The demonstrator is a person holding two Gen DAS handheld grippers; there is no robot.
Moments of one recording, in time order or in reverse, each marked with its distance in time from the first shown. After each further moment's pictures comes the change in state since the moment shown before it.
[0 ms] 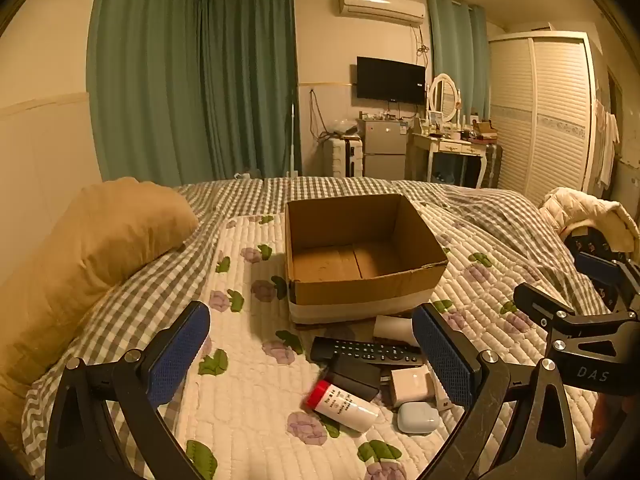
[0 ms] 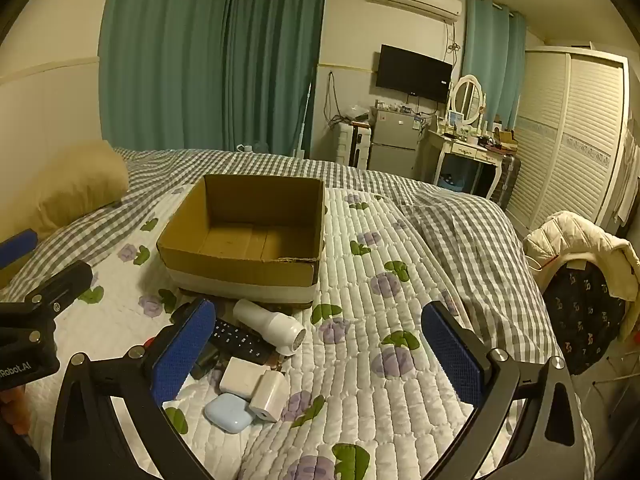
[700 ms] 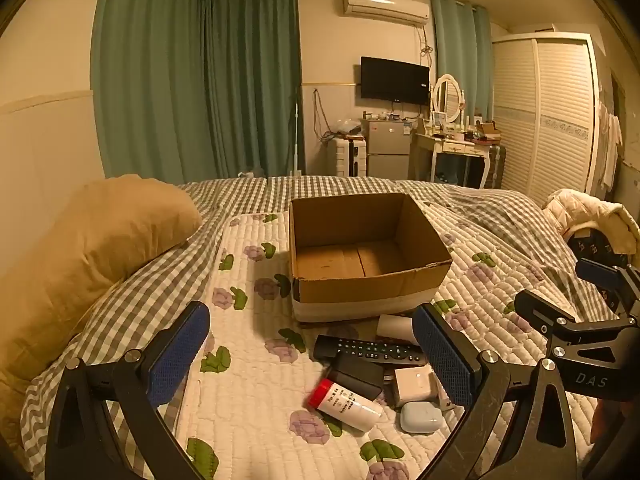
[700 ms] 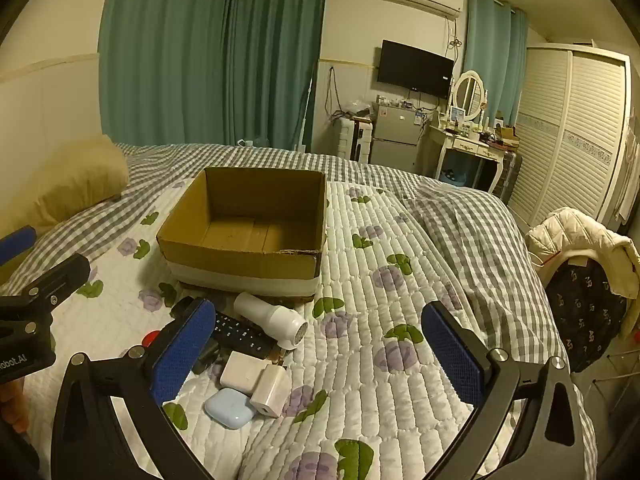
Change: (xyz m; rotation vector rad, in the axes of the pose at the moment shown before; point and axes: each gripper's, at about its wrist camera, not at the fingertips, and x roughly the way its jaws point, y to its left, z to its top) left arm 0.004 0.010 -0.001 -0.014 0.019 0.003; right arm 0.003 0.001 -0.002 -0.002 0.011 0.001
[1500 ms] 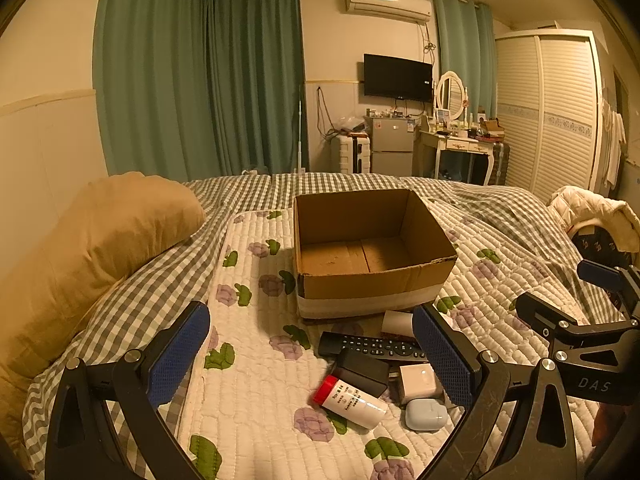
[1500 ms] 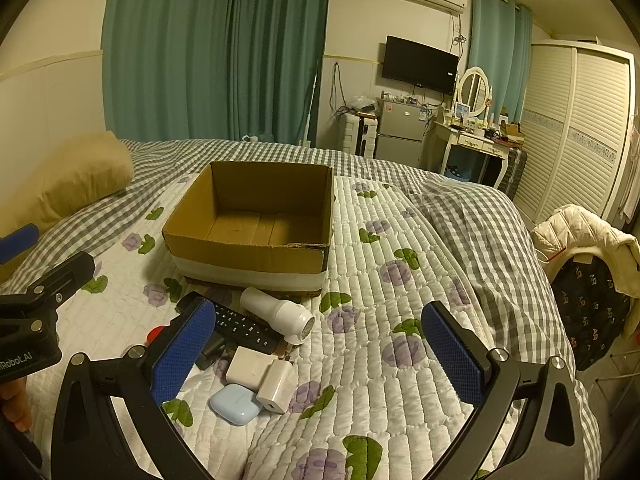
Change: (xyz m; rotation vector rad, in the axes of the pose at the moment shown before) left arm 0.001 -0.001 -0.004 0.007 0.005 0.022; right arm 0.001 0.003 -0.003 -0.004 0.016 0.014
